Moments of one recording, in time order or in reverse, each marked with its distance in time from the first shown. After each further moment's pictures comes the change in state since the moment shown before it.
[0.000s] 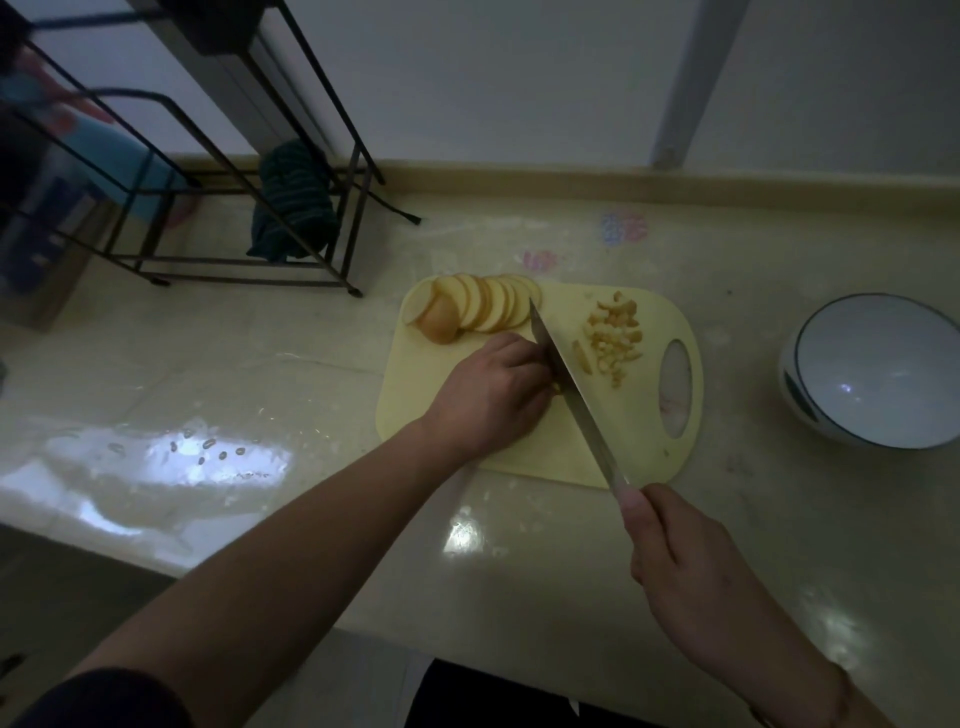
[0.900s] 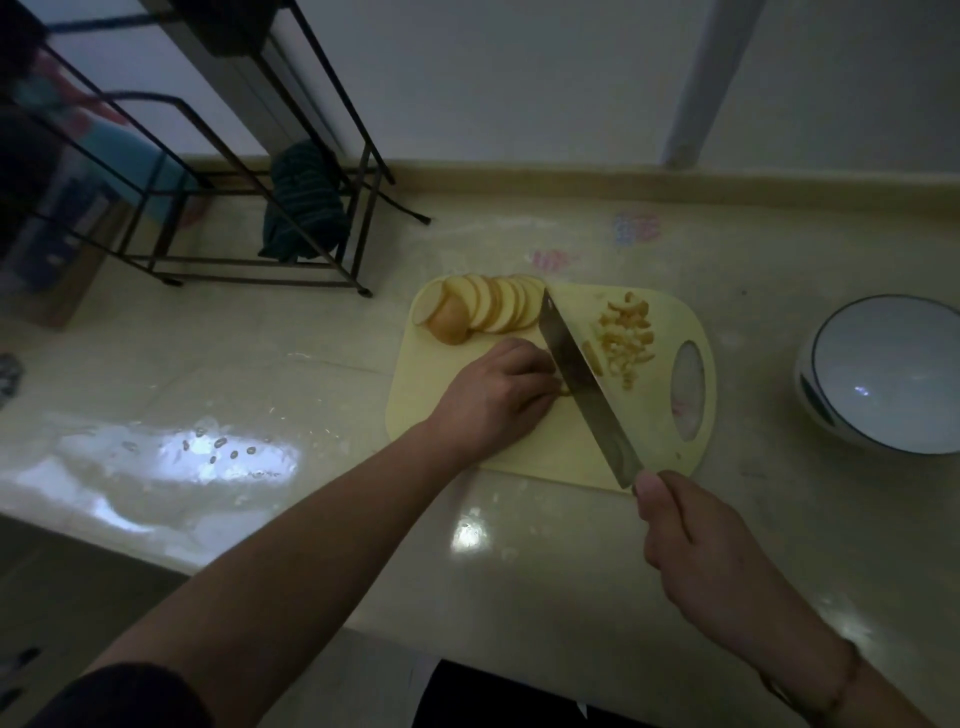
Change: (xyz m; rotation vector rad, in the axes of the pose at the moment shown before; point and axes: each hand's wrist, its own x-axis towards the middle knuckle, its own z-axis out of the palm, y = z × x) left_hand -0.007 -0.009 0.003 -0.041 0.107 0.085; right_hand 0.017 0.005 -0.002 -0.008 -0.018 -0.015
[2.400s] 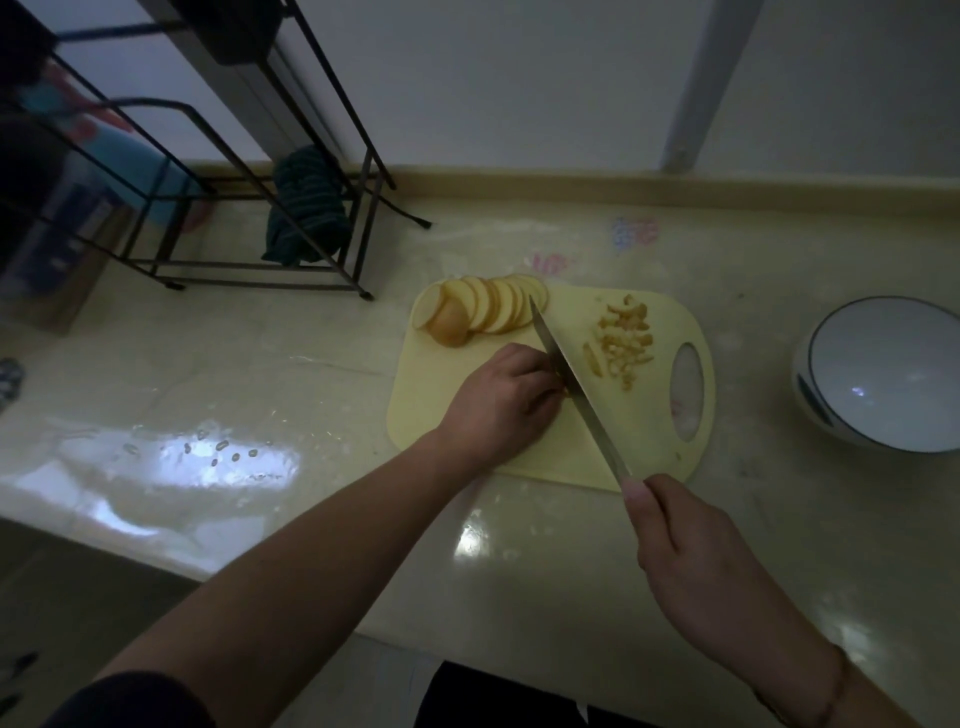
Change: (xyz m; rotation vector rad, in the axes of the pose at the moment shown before) left_hand 0.001 0.010 0.006 0.011 0.002 -0.108; right_hand -0.007 -0.003 0.007 -0.048 0.045 -0.071
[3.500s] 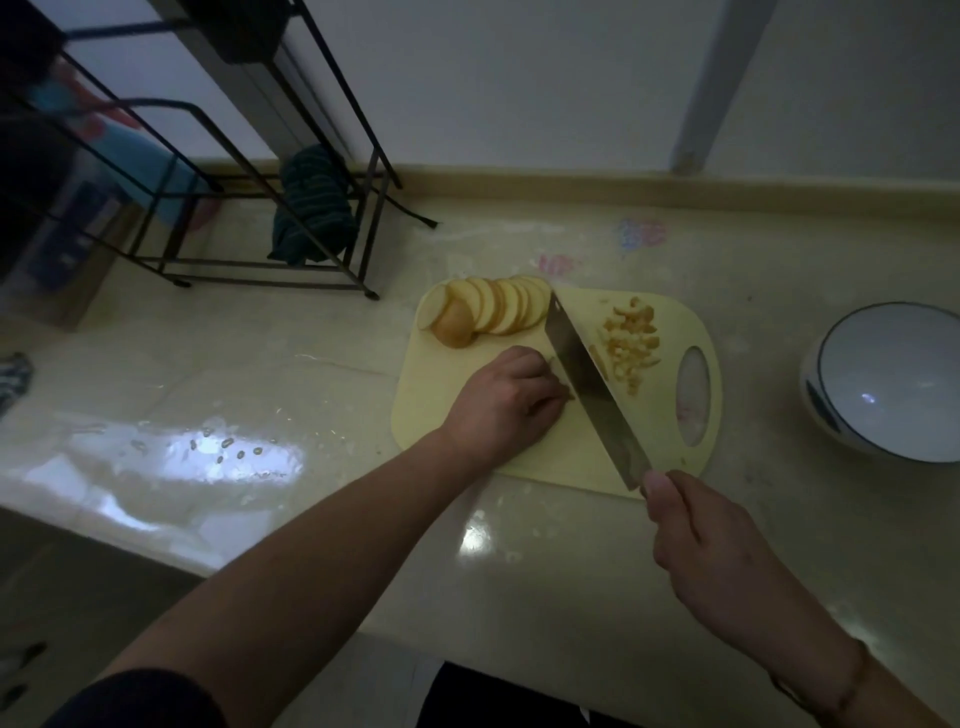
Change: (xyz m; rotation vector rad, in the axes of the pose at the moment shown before) left_hand 0.001 0.000 -0.004 -0.030 0.045 0.048; right_hand 0.010 0.007 -0.009 0.014 -0.037 0.030
